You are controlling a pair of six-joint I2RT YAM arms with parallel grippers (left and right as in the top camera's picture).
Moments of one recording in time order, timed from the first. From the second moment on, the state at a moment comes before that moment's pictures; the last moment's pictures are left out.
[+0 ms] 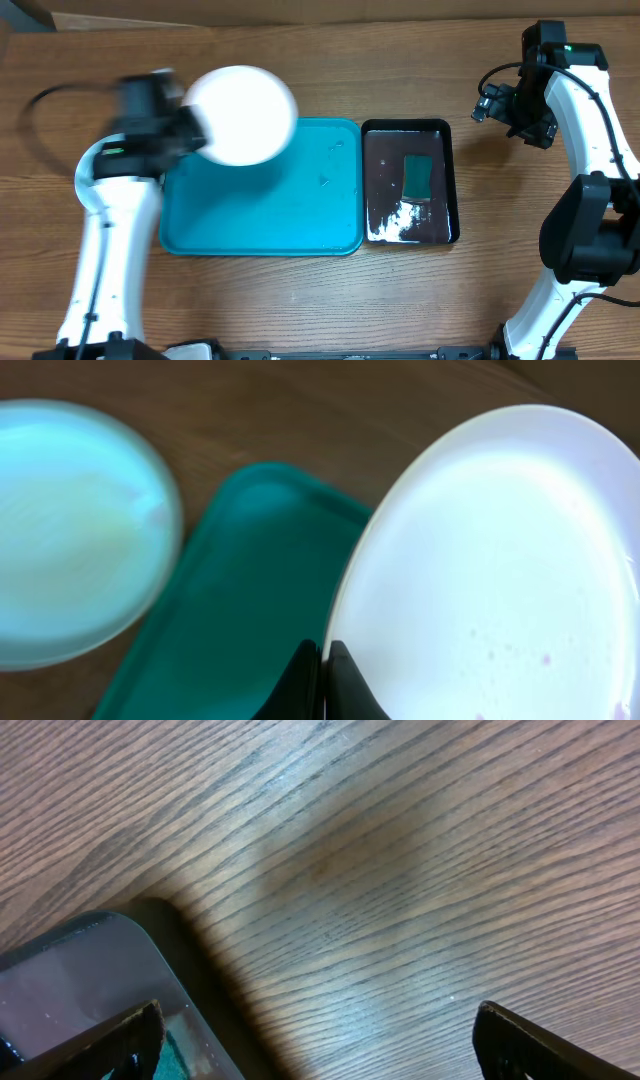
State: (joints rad) left arm 0.17 1.44 1.25 -0.73 0.08 -0.39; right arm -0.09 2.04 1.80 -1.20 0.01 0.38
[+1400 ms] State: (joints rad) left arm 0.71 1.73 1.25 -0.68 0.21 -0.33; right arm -0.09 2.04 1.80 -1.20 0.01 0.38
